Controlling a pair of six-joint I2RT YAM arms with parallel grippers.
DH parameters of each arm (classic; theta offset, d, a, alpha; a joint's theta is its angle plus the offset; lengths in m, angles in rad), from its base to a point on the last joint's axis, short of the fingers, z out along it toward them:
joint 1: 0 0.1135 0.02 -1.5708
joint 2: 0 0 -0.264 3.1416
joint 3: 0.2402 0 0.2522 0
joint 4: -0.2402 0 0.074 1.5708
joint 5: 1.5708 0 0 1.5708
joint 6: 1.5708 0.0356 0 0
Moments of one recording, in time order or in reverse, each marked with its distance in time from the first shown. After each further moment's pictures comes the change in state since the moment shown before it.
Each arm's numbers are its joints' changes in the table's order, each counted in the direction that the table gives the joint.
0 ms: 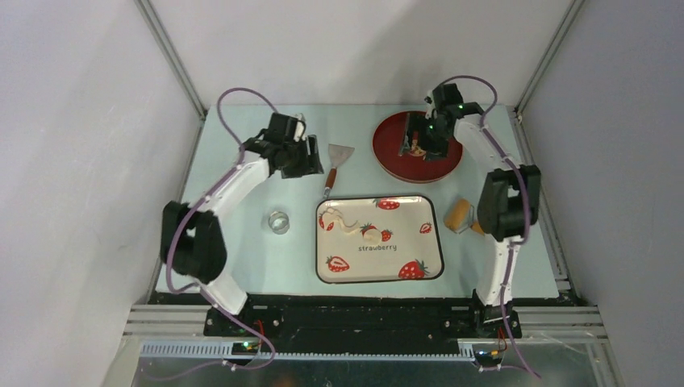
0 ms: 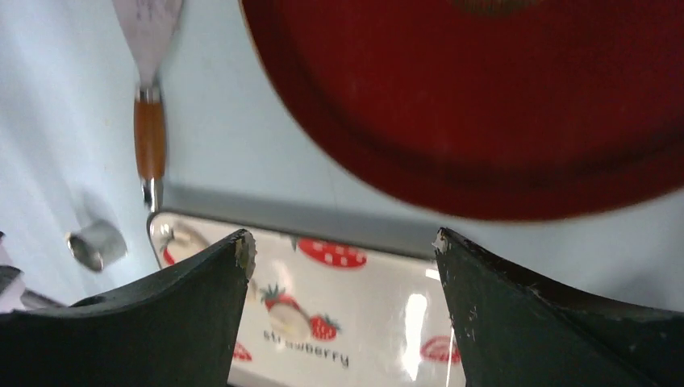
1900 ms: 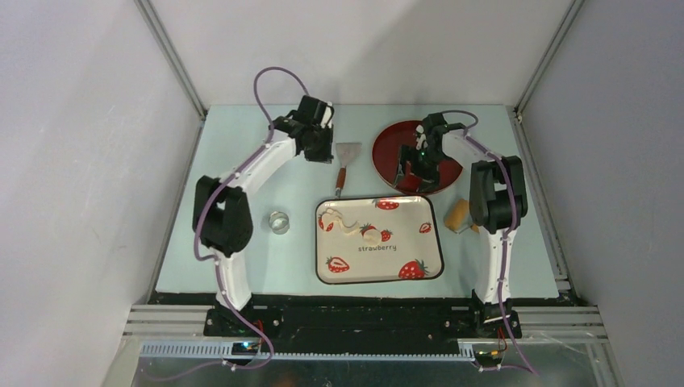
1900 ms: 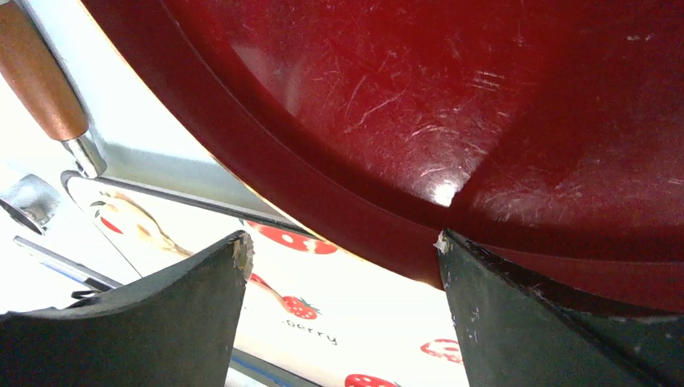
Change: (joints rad) left arm -0.115 0.370 0.414 -0.125 -0.044 0.108; right arm 0.018 0.171 -0.092 -0.004 -0.085 -0.004
